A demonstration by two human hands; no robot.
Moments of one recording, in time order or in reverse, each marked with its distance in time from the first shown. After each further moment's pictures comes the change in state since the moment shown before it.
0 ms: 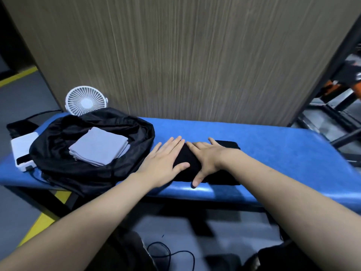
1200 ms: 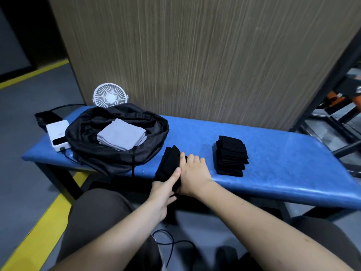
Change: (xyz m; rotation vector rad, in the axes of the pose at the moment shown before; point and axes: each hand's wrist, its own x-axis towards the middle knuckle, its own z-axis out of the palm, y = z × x) left_hand -0.101 0.049 0.033 -1.700 0.200 -0.985; right_hand -0.034 -0.132 0.051 -0.107 0.348 0.193
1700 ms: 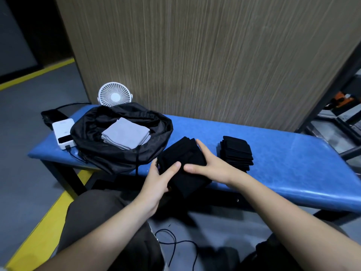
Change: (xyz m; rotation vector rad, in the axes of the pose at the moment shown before) left_hand -0.028 0.032 -0.020 0.000 -0.207 0.337; right_hand -0.018 0.063 -0.027 1.332 -0.223 -0.041
